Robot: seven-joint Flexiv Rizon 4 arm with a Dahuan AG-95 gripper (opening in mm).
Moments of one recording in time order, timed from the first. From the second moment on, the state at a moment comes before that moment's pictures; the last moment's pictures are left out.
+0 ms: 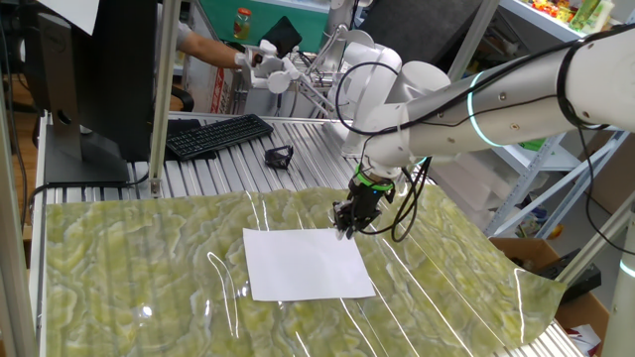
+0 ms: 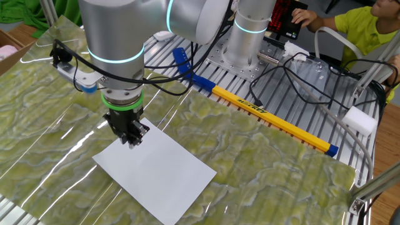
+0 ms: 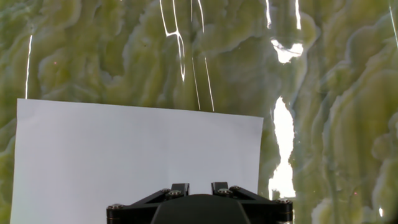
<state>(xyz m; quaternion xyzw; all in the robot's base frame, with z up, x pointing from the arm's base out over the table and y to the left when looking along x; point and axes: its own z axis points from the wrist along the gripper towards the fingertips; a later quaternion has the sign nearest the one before) 0.626 -0.081 0.077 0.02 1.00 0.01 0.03</state>
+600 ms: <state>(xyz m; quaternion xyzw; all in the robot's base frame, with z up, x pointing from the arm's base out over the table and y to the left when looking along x) 0.627 -0.081 0.078 0.00 1.00 0.02 0.00</state>
